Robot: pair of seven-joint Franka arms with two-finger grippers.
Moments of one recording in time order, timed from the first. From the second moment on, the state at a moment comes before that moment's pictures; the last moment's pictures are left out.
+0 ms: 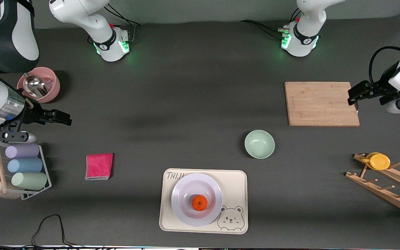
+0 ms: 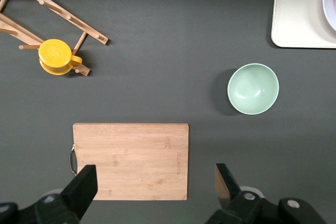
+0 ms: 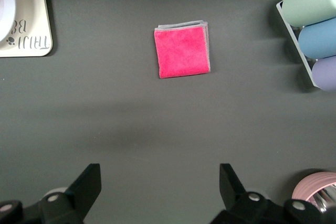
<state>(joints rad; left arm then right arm) 0.35 -0.01 -0.41 -1.63 -0.02 1.62 -0.07 0.52 0.16 -0.51 -1.59 0.10 1.64 0.09</state>
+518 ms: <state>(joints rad) 0.35 -0.01 -0.41 -1.63 -0.02 1.62 -0.07 0.17 0.08 -0.17 -1.60 0.10 1.62 0.09</state>
